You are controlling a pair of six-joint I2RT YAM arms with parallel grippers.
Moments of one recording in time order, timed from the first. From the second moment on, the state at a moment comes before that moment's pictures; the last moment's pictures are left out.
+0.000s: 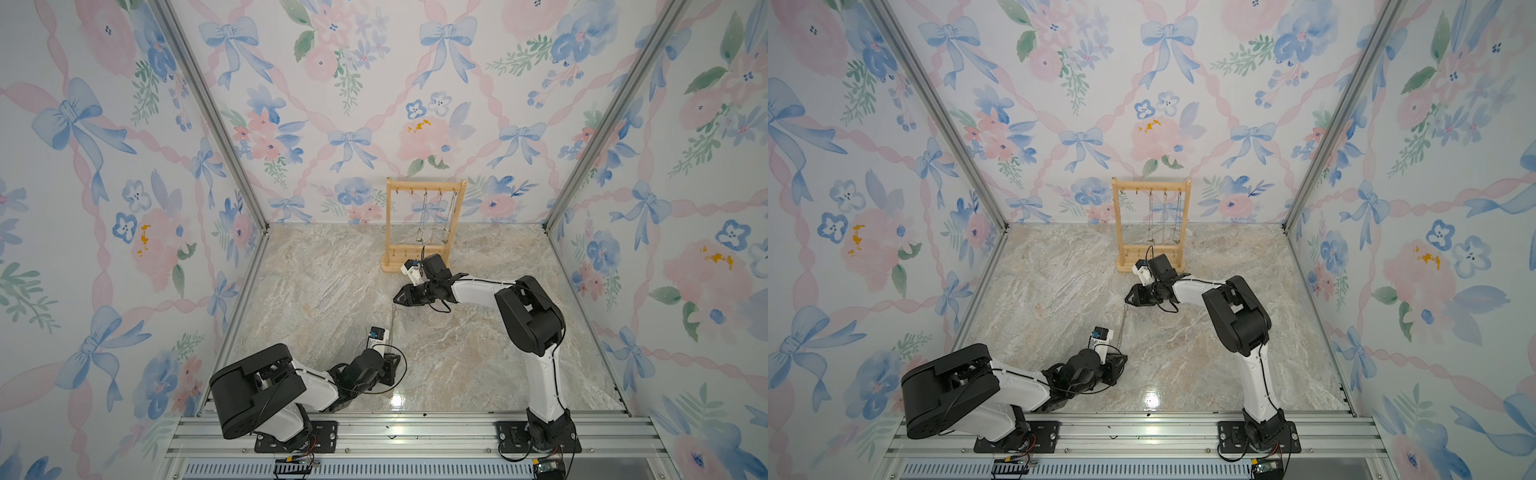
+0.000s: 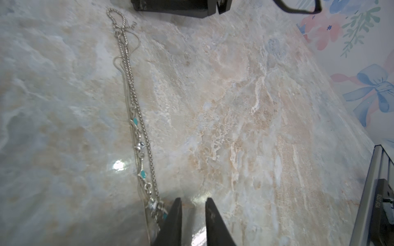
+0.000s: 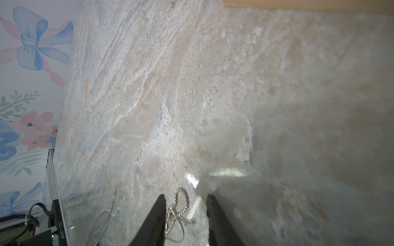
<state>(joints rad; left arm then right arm) -1.00 1.47 0.18 0.69 -0.17 -0.68 0.56 2.14 1.37 -0.13 -0.54 0.39</state>
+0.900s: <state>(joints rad) -0.99 1.38 0.25 0.48 -0.18 -0.64 0.56 1.62 0.95 0.07 -0.42 0.44</state>
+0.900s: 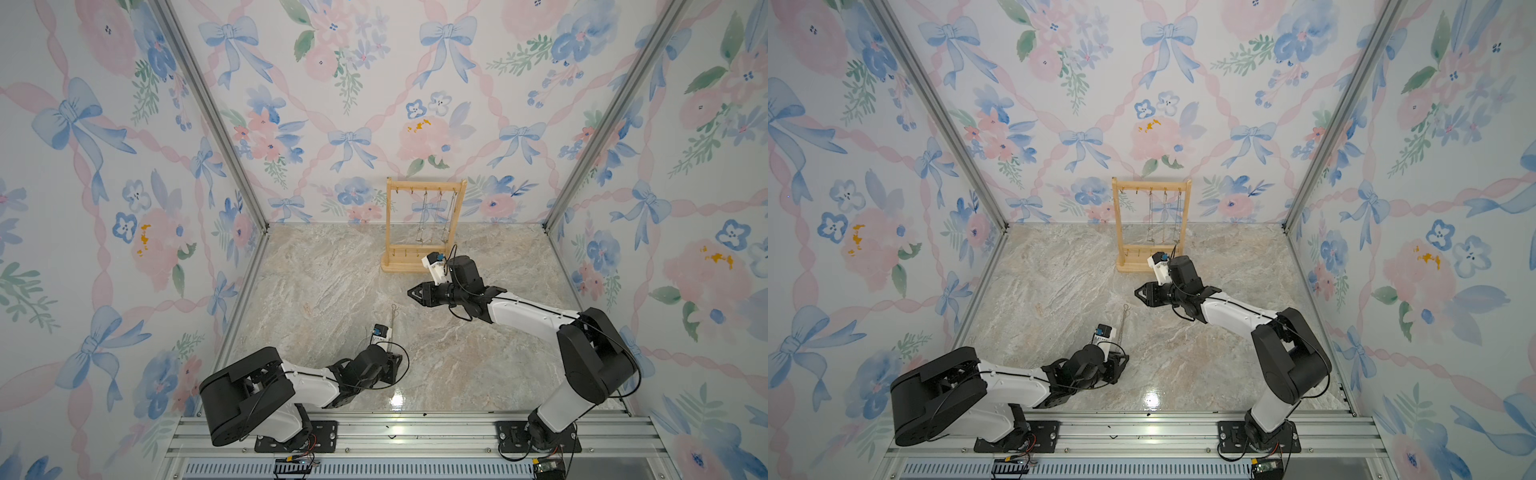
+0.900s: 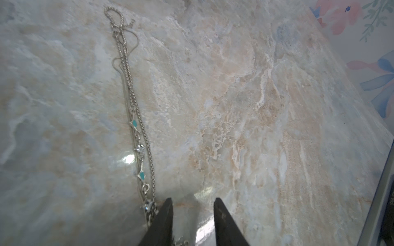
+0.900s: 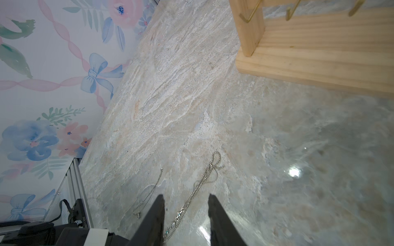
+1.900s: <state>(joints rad) -0.92 1.03 0.83 0.03 -0.19 -0.35 0.54 0.97 0.37 0.46 0.04 0.40</state>
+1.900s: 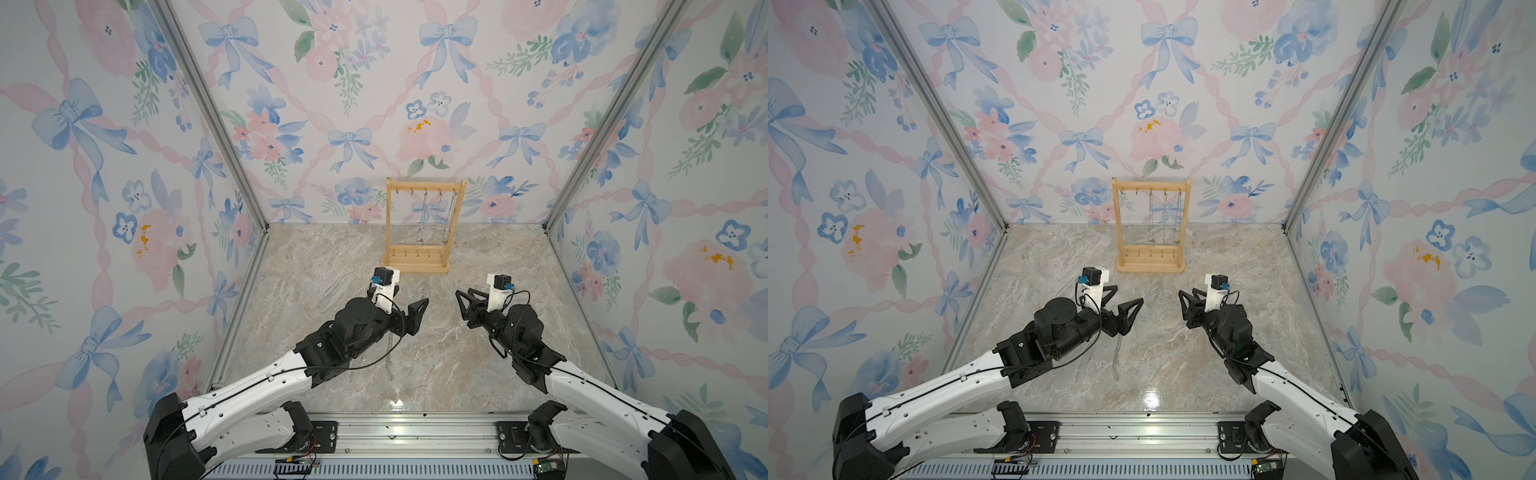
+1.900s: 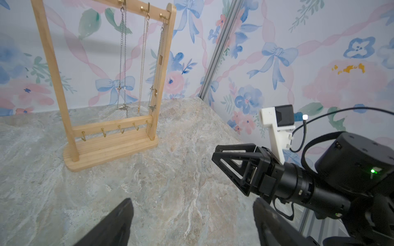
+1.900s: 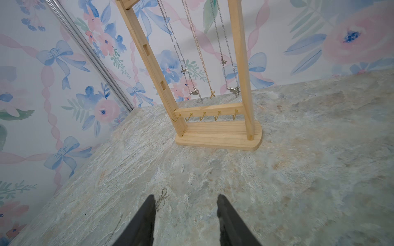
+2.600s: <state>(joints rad) -0.69 1.41 0.93 -0.04 -0.10 -0.33 0.59 1.01 0.32 0.60 0.00 0.22</state>
